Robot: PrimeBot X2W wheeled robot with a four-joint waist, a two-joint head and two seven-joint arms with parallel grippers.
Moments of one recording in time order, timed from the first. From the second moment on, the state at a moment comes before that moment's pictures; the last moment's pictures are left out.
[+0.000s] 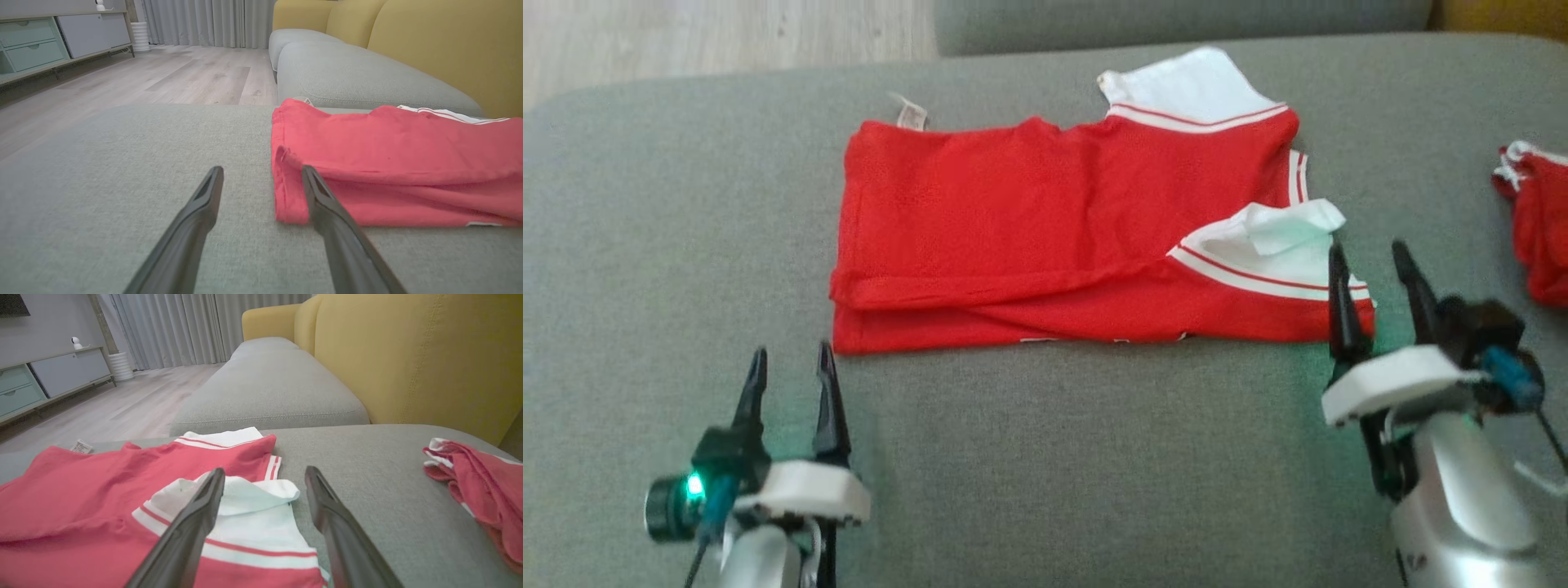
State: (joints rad) left arm -0.19 0.03 -0.04 0.49 -0.14 0.01 -0.26; right arm -0.34 -0.08 -0.02 0.58 0.10 0.13 -0.25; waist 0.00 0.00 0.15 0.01
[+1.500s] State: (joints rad) left arm -0.32 0.04 -0.07 0.63 -0.29 -0.07 -0.26; right arm -0.30 -0.05 -0.08 0.54 0.11 0.13 -0.25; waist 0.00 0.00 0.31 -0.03
